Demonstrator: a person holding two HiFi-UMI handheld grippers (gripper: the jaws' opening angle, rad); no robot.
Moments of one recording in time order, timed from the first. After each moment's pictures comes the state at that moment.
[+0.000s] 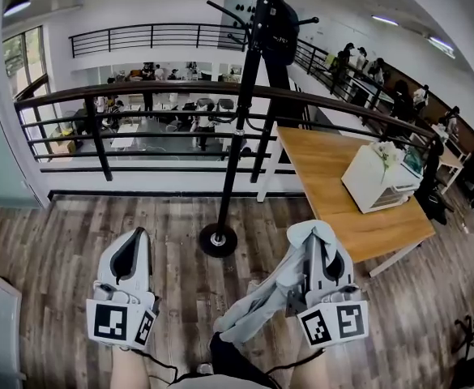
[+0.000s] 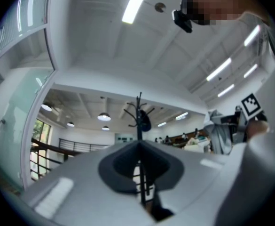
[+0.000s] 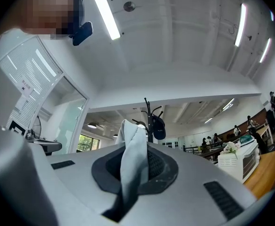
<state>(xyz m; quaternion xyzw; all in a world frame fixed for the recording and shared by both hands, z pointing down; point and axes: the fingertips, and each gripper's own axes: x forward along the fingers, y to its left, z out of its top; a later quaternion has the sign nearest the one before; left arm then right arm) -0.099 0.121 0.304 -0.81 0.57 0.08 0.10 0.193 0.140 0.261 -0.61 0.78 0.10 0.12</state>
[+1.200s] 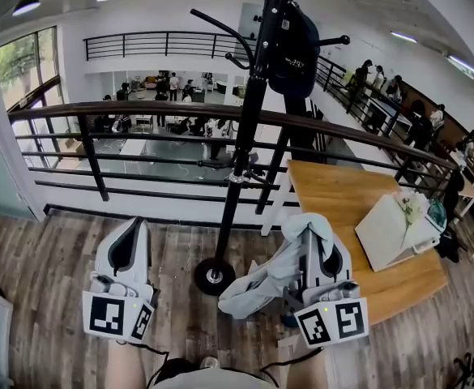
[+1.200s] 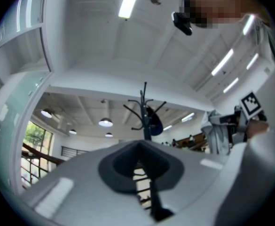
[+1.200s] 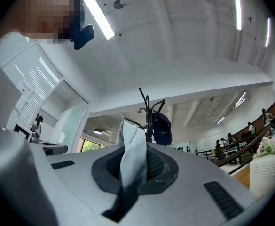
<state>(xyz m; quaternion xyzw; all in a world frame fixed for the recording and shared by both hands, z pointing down) -0.027 -0.167 0.259 -0.79 0.59 0.10 0.13 0.246 -0.164 0.217 -0.55 0.81 0.12 0.15</state>
